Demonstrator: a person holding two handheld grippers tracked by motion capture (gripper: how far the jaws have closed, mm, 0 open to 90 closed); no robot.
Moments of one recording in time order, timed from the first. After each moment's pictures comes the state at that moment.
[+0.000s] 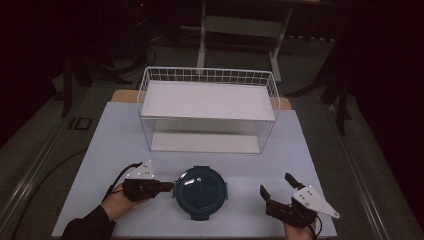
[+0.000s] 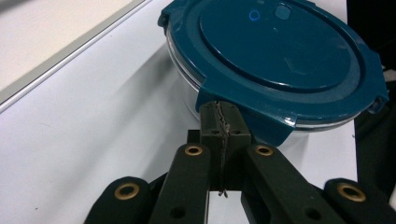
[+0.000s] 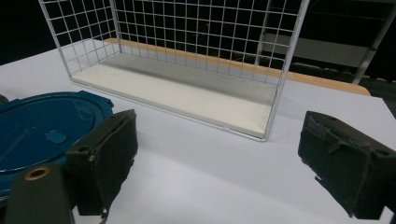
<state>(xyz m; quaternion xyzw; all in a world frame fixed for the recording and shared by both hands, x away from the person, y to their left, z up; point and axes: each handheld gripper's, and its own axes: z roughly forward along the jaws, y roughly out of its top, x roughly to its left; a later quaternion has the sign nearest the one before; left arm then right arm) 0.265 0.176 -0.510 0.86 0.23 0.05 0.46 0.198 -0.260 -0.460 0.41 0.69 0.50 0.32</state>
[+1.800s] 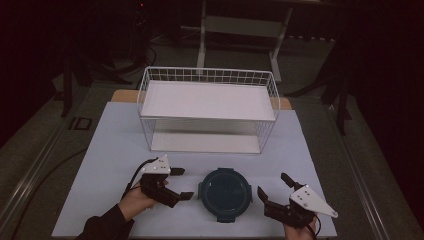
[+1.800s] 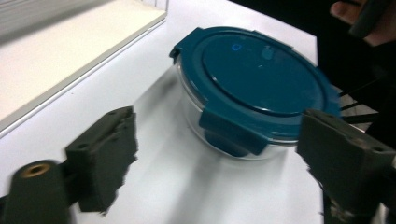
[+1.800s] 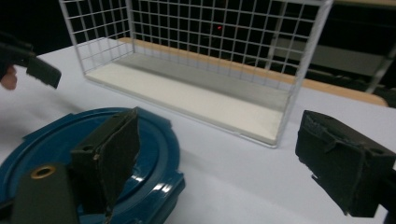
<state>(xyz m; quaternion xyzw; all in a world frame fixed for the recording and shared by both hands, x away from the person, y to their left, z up) 0.268 0.133 -0.486 0.83 0.23 0.01 0.51 0.198 -0.257 -0.459 0.38 0.71 0.51 0.31</state>
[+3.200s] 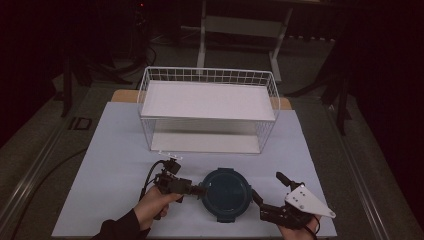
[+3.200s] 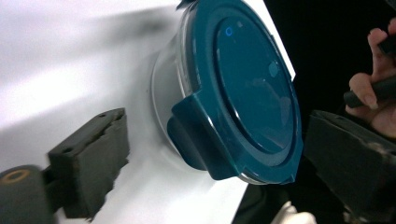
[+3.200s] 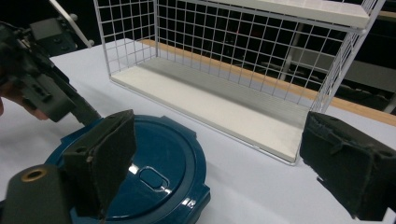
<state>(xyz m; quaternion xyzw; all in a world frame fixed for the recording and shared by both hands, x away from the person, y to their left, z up) 0.290 0.100 -0.502 0.74 0.46 -0.22 0.43 0.192 -0.243 -0.444 0.35 0.73 0.51 0.30</state>
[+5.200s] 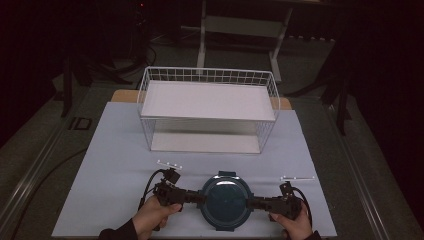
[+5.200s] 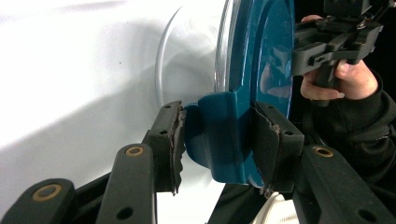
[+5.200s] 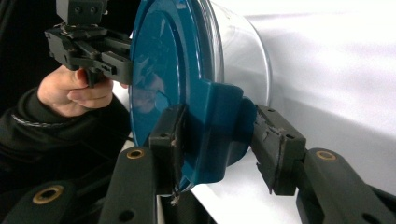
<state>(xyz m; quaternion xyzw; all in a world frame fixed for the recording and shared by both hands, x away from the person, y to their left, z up) 0.264 0.099 -0.507 0.75 0.44 -0.22 0.45 0.250 -0.270 -0.505 0.48 0.72 0.47 -0.19</state>
